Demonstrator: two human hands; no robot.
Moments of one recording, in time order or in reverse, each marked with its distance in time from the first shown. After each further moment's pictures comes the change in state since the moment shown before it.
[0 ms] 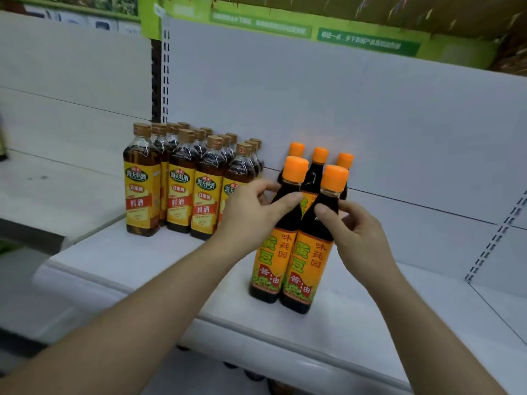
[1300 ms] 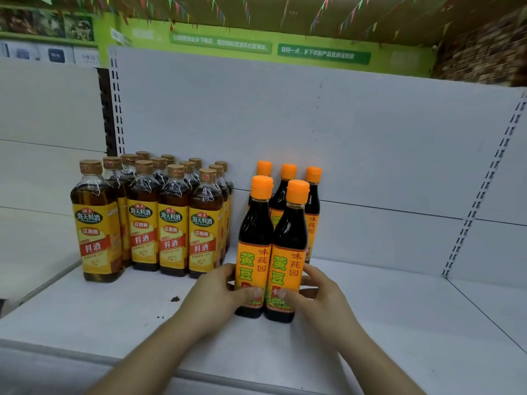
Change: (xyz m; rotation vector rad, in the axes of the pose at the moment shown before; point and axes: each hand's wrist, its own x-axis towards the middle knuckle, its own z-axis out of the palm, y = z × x) left_hand -0.020 -0.085 0.016 0.063 -0.364 -0.295; right_hand -0.016 0.091 0.023 0.019 -0.110 0.236
